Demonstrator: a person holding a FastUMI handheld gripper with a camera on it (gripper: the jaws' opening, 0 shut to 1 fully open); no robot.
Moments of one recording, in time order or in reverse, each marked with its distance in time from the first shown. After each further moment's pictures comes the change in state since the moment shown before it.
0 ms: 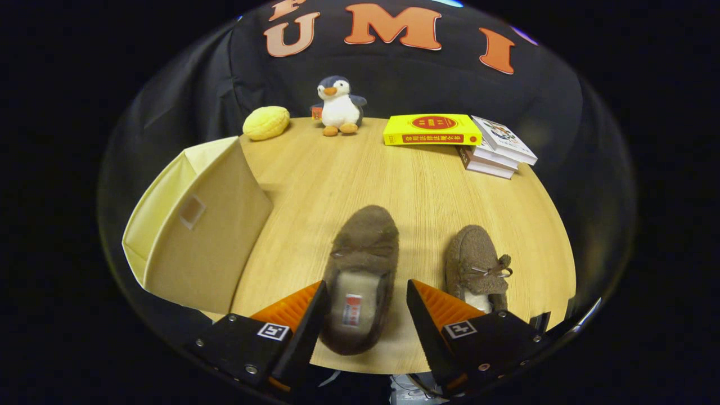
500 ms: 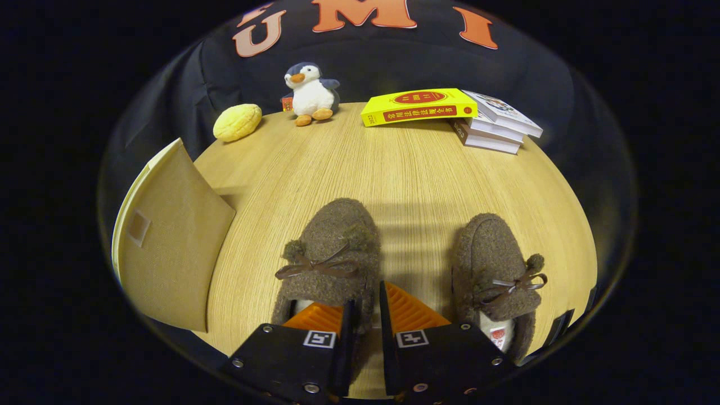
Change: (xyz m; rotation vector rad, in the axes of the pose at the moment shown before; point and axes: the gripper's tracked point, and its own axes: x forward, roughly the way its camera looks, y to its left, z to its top) arm 0.063 -0.014 0.000 0.108 0.035 0.004
